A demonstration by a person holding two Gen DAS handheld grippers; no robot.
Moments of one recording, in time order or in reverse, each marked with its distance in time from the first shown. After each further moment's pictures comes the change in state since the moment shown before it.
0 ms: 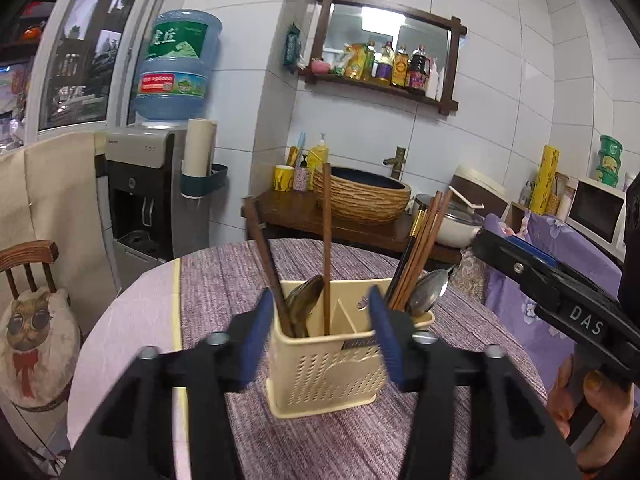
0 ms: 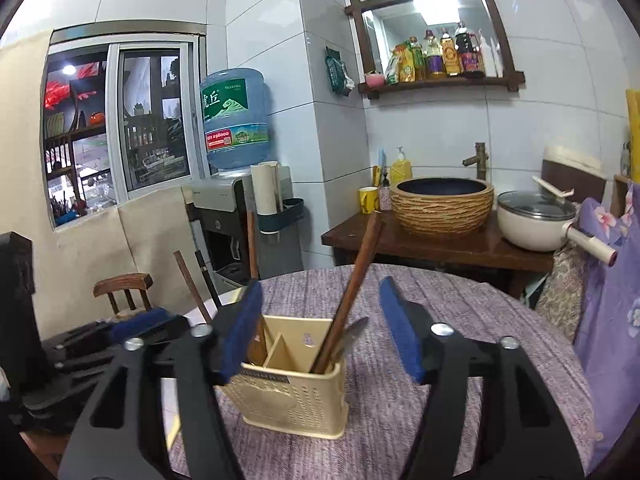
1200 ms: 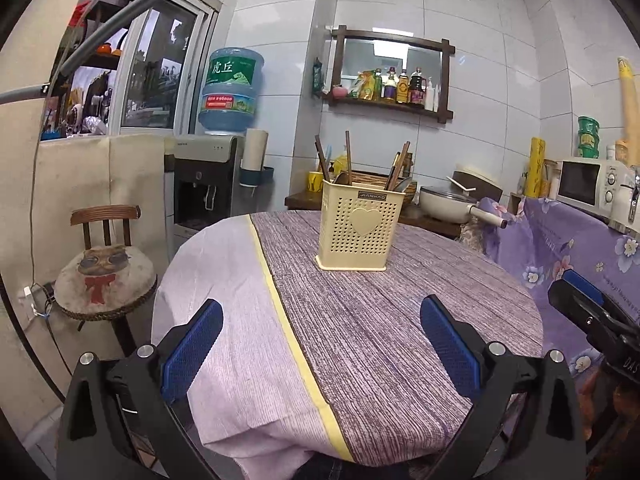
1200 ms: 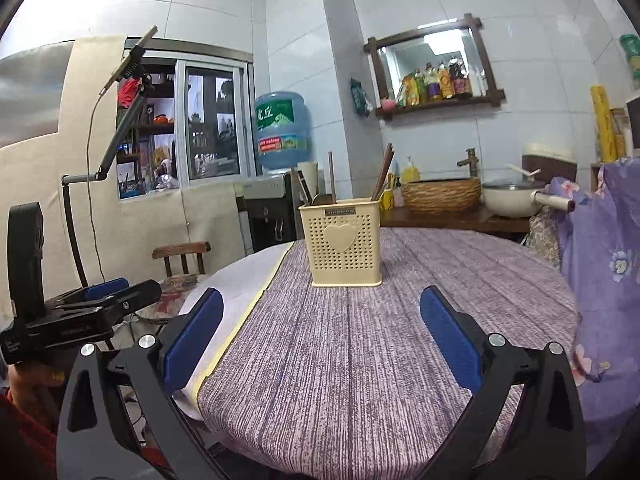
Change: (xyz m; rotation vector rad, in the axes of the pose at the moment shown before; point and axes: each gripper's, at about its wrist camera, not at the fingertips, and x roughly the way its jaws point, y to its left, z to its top) left arm -0.200 0.000 -0.170 0.029 -0.105 0.096; right arm -0.245 0.052 -0.192 -0.009 -0.153 0.055
